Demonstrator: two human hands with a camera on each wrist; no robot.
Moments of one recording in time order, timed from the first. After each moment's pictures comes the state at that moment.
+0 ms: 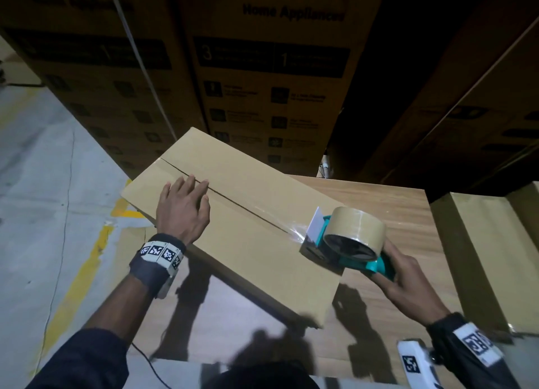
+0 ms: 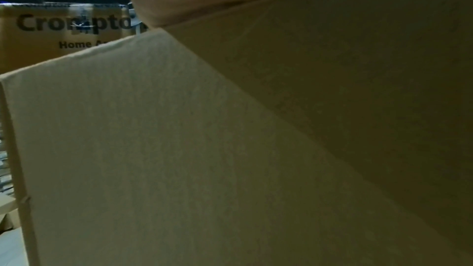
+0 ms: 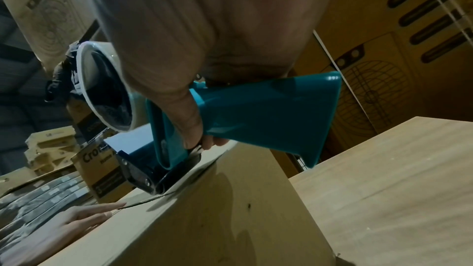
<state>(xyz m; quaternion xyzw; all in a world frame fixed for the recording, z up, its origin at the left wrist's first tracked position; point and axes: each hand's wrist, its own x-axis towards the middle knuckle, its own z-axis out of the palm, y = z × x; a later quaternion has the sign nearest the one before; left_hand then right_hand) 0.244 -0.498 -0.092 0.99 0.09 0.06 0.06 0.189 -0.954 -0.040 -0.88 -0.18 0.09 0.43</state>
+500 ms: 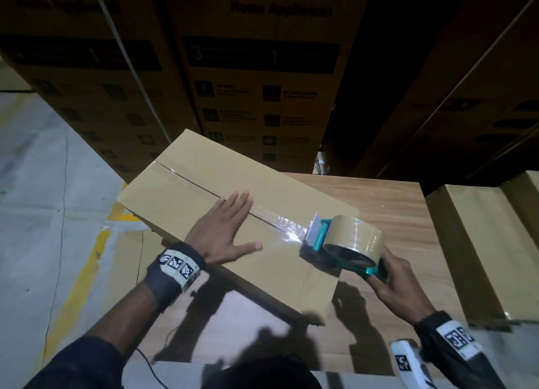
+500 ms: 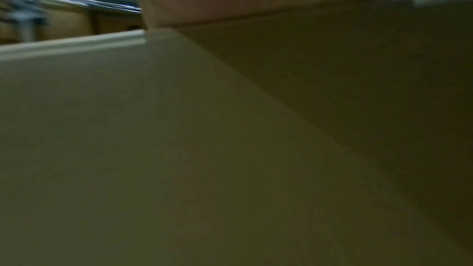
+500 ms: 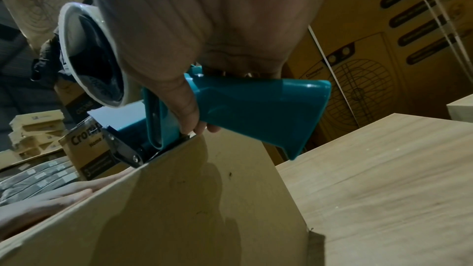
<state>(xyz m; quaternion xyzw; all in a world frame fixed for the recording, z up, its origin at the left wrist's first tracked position) 0.232 -0.557 -0.089 0.97 -0.18 -0.12 0.05 0.180 -0.958 -0.070 -0.89 -0.15 0.06 0.43</state>
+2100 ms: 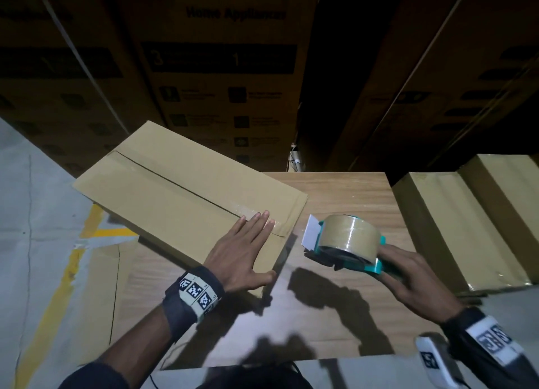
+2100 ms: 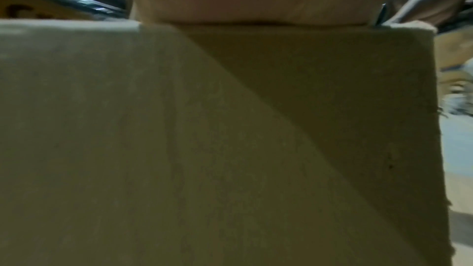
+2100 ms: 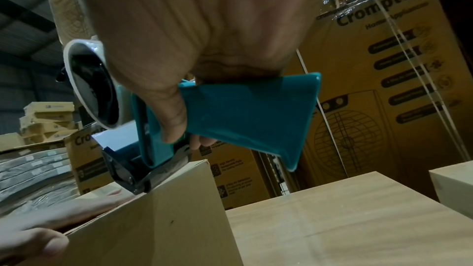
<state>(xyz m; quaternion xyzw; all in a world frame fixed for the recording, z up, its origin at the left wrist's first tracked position) 0.194 -0.659 -0.087 0.95 -0.27 -0.11 0.05 0.150 -1.032 -0.032 -0.91 -0.21 0.06 0.35</state>
